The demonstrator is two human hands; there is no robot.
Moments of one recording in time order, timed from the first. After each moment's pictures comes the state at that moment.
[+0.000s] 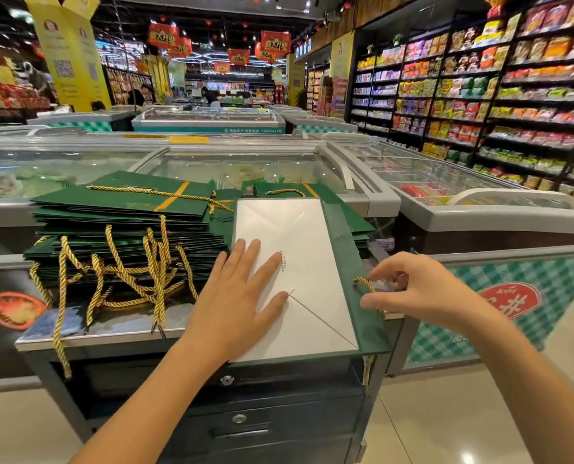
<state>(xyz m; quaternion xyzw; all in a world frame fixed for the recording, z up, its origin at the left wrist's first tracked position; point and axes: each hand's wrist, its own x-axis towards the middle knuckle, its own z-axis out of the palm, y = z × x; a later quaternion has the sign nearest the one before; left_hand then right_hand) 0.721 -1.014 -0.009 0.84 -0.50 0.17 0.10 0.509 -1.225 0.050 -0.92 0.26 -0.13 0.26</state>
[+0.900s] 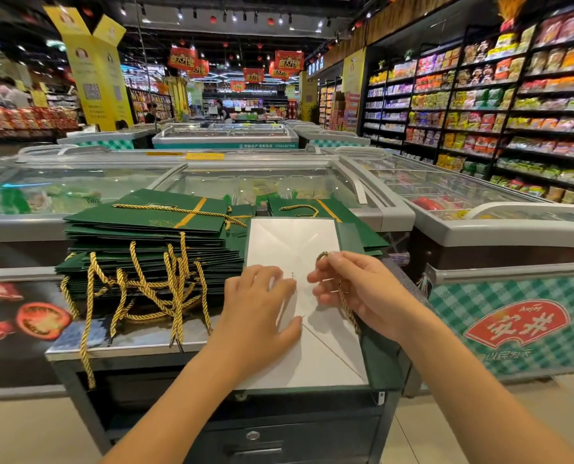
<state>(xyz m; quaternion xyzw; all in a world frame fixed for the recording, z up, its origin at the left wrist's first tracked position) 0.700 -1.010 0.010 0.82 -0.51 0.18 0.18 0.586 -1.177 0.051 -0.65 0.13 -0.19 0.72</state>
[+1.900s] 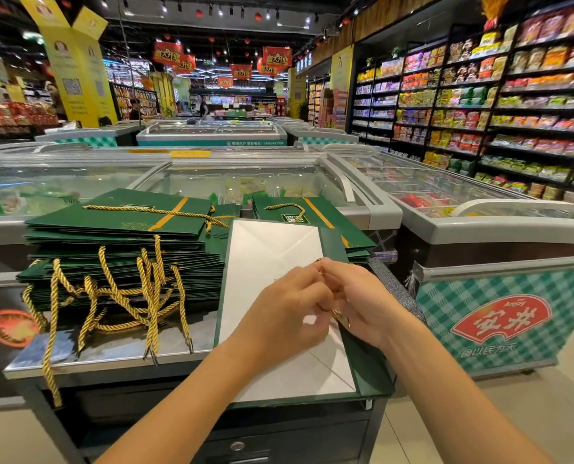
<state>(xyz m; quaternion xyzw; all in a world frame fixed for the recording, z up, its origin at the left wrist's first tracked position) 0.690 -1.067 0.011 0.63 -0.67 0.19 0.34 0.592 -1.184 0.039 -0.56 0.17 -0.19 0.79</state>
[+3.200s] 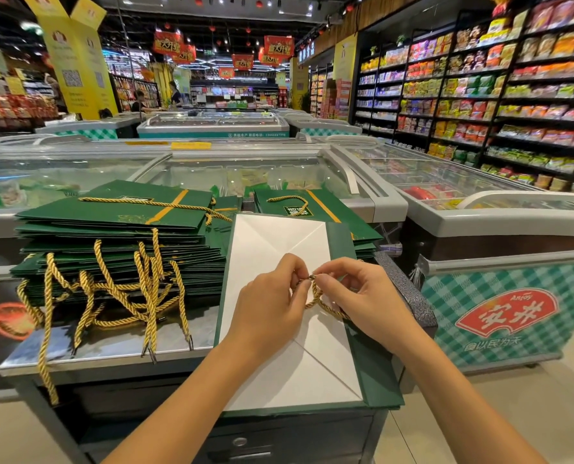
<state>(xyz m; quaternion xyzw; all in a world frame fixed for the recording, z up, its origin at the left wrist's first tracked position) 0.698 -1.064 0.004 0.74 -0.51 0.11 0.42 0.582 -1.200 0.012 -0.82 0.11 -0.32 0.47</state>
